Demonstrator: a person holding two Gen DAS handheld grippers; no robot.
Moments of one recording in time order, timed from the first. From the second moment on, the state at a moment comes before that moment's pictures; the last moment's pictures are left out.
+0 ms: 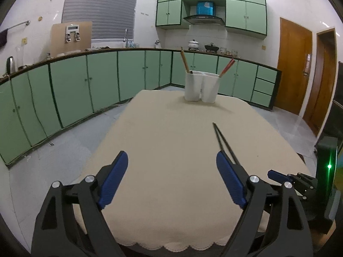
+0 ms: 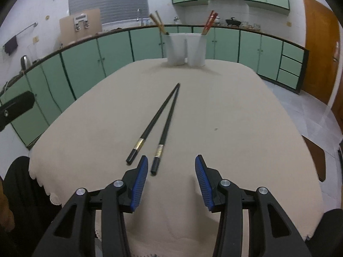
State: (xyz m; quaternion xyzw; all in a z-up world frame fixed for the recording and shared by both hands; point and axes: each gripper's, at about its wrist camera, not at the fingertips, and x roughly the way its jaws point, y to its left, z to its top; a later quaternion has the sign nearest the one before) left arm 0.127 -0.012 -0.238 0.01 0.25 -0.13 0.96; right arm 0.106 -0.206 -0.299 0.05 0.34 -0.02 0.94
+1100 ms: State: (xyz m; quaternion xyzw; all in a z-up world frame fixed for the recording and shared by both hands) left arm 0.160 -0.131 -0.332 0.06 0.33 -0.19 0.92; right arm 0.101 -0.287 -0.317 0.09 0.34 -0.10 0.93
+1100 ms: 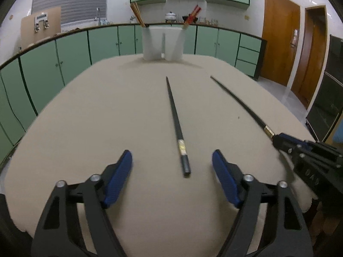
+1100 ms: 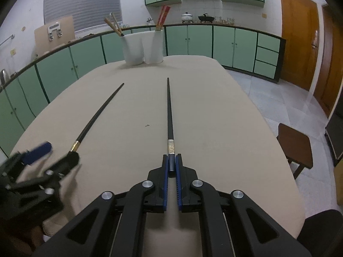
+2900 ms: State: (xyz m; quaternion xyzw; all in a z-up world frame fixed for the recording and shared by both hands) left arm 0.183 -0.087 -0.148 0.03 0.33 -0.19 0.93; right arm 0.136 -0.270 -0.119 0.03 0.33 0.04 0.94
